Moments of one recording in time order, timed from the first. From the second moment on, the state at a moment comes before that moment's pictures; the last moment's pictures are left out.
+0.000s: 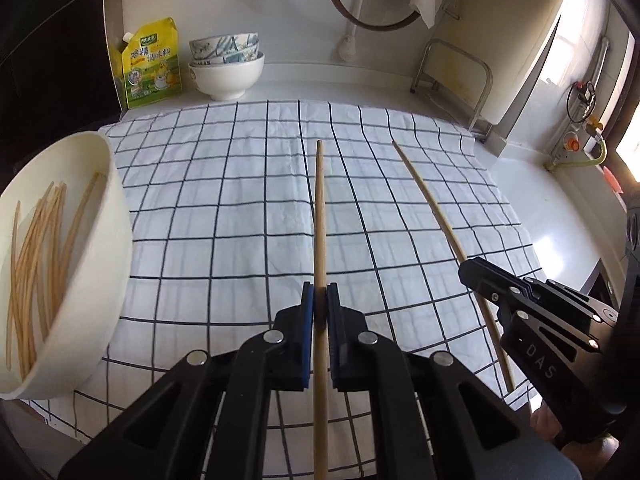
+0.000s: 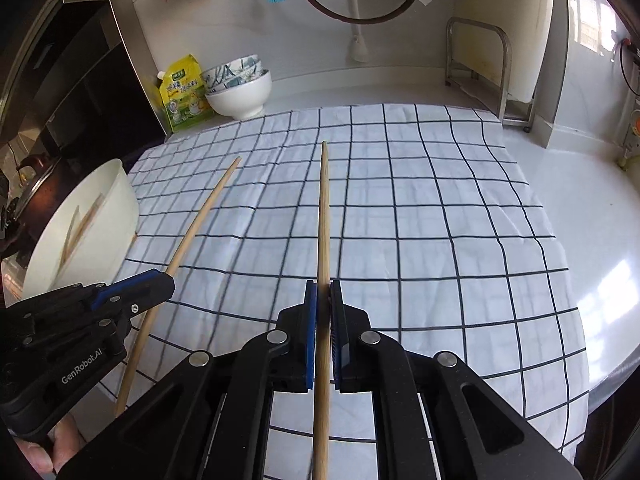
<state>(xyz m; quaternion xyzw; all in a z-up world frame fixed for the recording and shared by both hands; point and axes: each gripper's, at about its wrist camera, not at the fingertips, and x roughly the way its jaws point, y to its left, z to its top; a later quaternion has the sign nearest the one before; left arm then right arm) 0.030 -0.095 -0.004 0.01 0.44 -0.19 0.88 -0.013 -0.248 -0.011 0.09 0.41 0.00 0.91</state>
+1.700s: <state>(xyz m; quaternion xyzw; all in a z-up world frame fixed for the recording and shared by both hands) 0.055 0.185 0.021 -0.10 0.40 0.03 0.91 0.089 0.019 0.010 0.01 0.43 0.20 0.88</state>
